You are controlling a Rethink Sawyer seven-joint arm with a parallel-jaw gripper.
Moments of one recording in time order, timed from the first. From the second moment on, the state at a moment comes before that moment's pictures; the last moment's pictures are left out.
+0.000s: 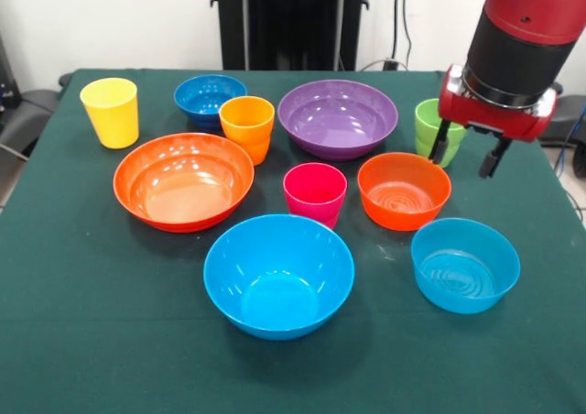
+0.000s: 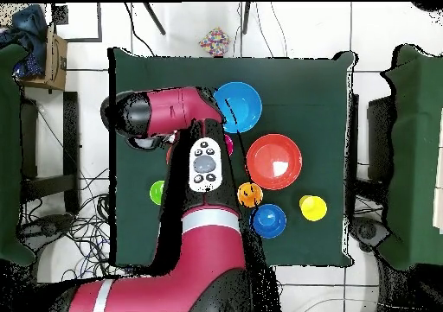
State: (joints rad) arm 0.01 -0.45 0.05 1.23 -0.13 0.93 2.21
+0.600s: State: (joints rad) arm 0.02 -0.43 0.02 1.23 -0.19 0.93 2.21
